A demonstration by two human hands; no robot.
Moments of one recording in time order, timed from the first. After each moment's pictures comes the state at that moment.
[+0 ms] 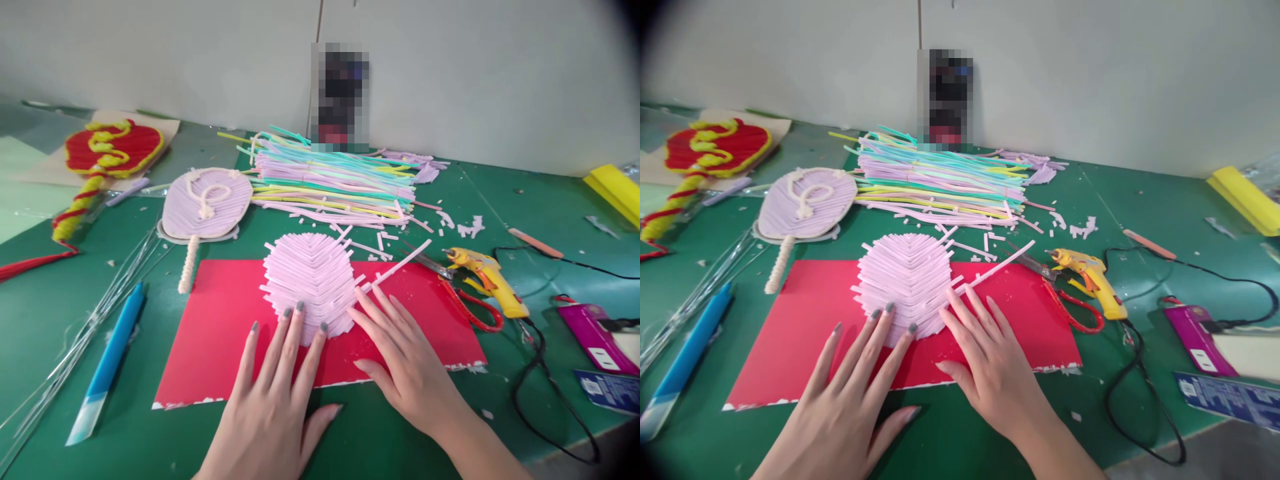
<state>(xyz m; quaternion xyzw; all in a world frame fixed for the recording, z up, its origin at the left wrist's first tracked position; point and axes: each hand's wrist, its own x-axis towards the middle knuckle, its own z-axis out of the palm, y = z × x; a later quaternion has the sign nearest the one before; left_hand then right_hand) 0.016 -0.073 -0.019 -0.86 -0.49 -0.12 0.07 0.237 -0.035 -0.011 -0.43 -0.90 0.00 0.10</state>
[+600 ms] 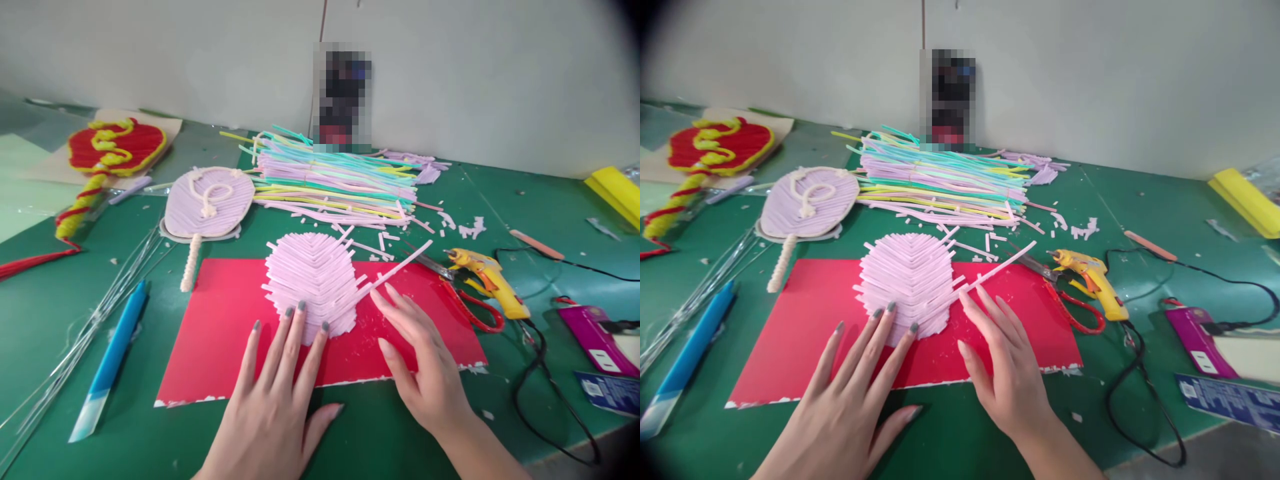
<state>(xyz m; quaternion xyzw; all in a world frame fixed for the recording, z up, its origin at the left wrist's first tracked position) 0.018 -0.073 -0.017 -0.85 -0.50 -0.14 0.05 0.235 -0.038 -0.009 -0.46 -0.84 0.05 0.30</state>
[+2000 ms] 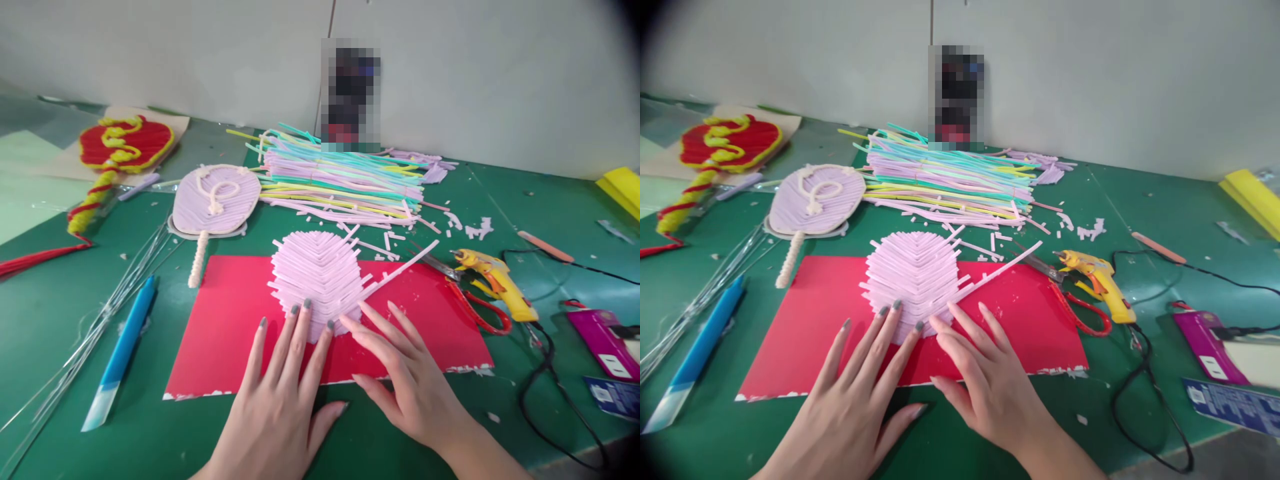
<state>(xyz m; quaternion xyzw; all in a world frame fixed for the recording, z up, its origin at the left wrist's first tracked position) 0.016 -0.073 -0.018 -0.86 -0.49 -0.12 0.06 0.228 -0.044 -0.011 -0.38 -0.91 0.04 0.19</state>
